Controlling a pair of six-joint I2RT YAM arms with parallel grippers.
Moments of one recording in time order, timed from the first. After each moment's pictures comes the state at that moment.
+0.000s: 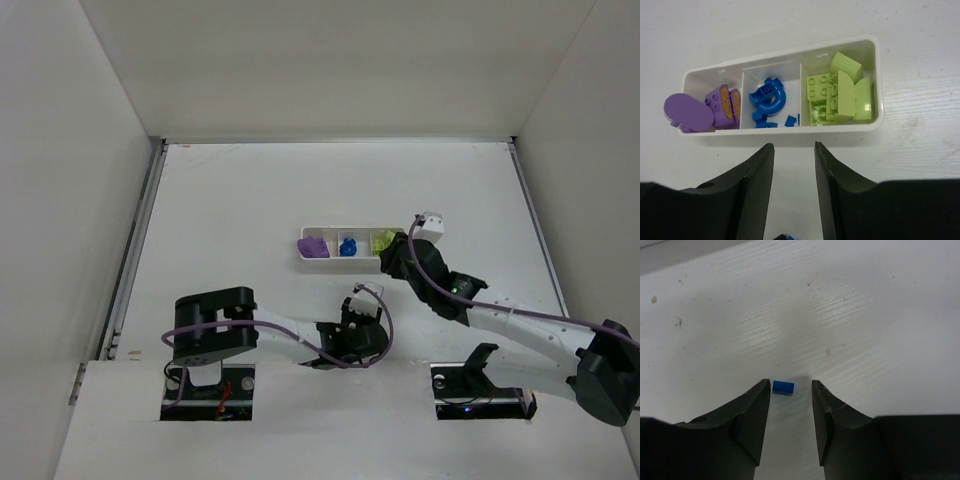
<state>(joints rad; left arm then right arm) -1.46 1.74 0.76 0.16 -0.76 -0.80 0.80 1.07 0.60 -0.07 0.52 0.72</state>
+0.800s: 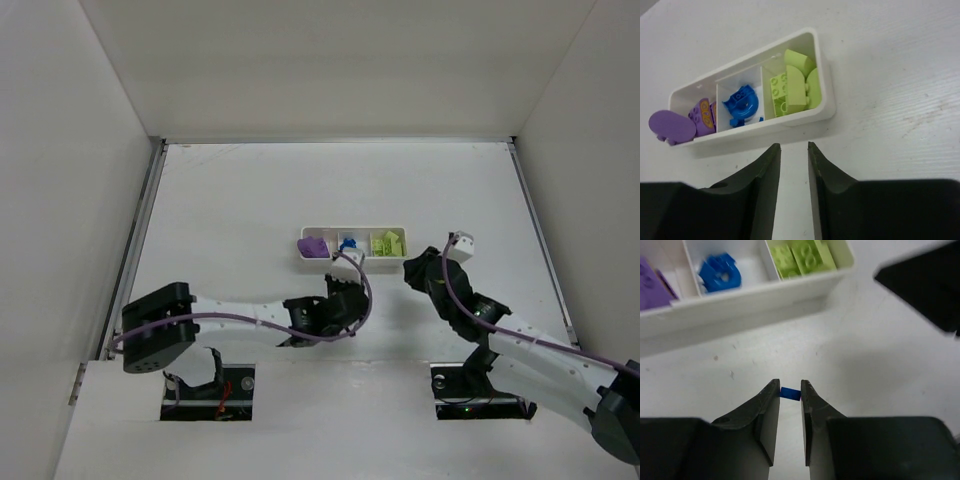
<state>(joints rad) -1.34 1.48 0.75 0.11 -0.76 -0.72 0.73 0.82 0.39 -0.04 0.54 0.82</state>
